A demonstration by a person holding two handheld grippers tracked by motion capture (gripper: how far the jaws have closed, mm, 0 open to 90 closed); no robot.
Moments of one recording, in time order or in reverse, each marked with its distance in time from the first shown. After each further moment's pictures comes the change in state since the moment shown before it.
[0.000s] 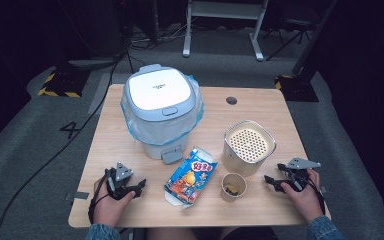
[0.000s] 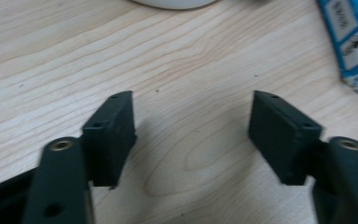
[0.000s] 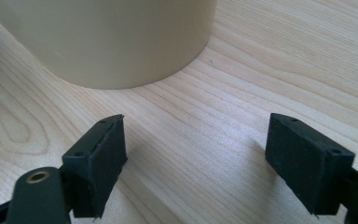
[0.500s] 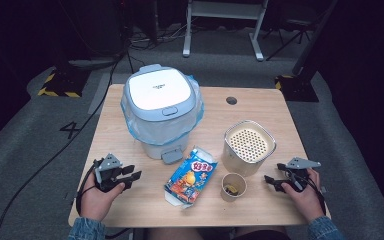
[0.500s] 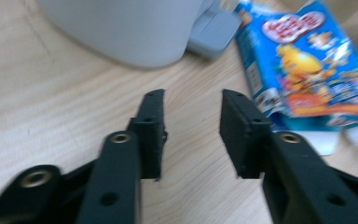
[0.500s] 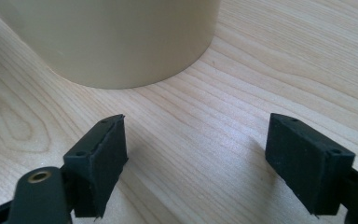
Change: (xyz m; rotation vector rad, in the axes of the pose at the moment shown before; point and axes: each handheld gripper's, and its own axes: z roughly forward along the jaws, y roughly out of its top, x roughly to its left) left arm 0.014 0.035 -0.049 -0.088 -0.198 -0.001; right arm -0.002 0.000 0.000 0.001 0.015 -0.011
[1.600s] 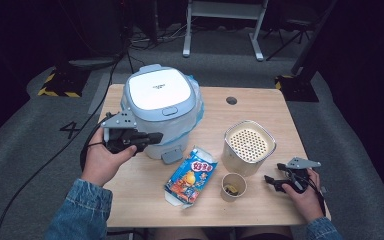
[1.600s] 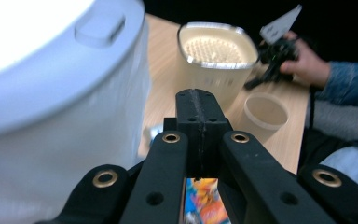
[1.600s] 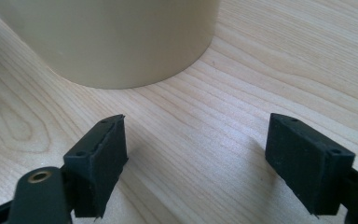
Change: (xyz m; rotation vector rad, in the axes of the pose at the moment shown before) left arm -0.038 0.148 -0.040 -0.143 -0.254 0.230; right arm 0.000 0.000 0.000 0.000 0.001 0.001
